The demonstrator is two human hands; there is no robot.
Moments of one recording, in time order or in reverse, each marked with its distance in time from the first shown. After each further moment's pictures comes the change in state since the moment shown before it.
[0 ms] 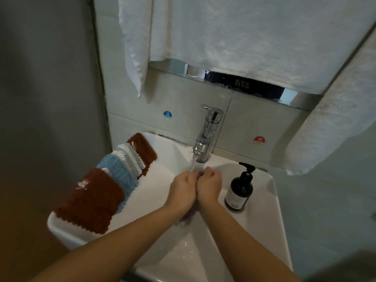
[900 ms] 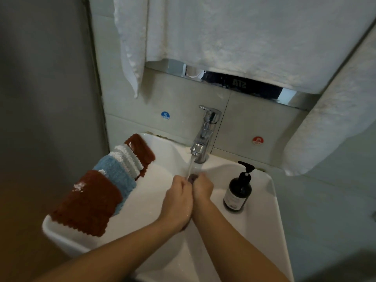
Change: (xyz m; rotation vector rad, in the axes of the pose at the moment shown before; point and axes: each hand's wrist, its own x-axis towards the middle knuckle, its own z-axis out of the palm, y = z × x) left_hand -0.021 -0.007 -0.005 0.140 0.049 0.083; right_hand 0.007 0.007 0.016 0.236 -0.090 0.313
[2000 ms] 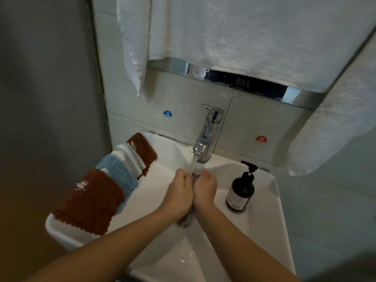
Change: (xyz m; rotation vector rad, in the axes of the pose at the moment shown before) left_hand 0.014 0.005 -0.008 0.070 -0.037 0.039; right_hand -0.001 0.010 -0.001 -0.232 0.000 -0.241
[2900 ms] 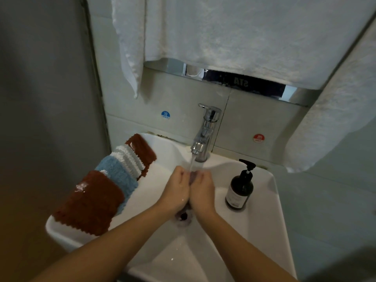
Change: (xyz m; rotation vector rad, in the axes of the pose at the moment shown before) left_hand 0.006 0.001 -0.004 -0.130 -0.046 -0.006; right_hand -0.023 -0.007 -0.021 -0.207 -0.107 -0.280
